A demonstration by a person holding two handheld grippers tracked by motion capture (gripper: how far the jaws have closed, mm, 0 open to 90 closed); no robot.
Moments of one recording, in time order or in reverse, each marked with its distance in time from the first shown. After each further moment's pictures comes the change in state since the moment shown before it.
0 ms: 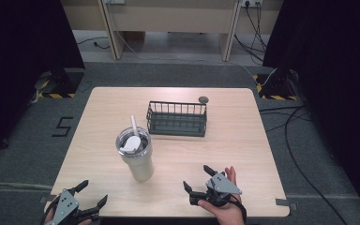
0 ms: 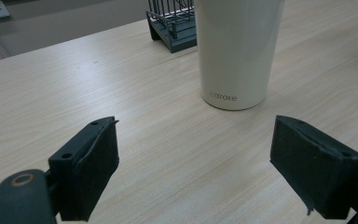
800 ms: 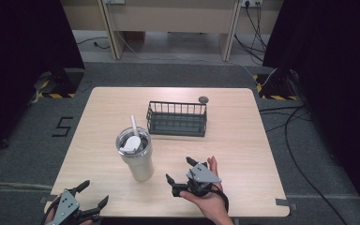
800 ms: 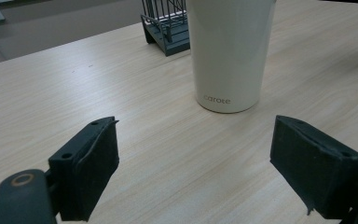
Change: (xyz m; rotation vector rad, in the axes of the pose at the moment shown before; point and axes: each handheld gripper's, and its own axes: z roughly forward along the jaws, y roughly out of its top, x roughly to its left) left arm -0.003 0.001 0.000 -0.010 -0.020 0.006; right arm 0.024 0.027 0.043 -0.006 0.056 -0.040
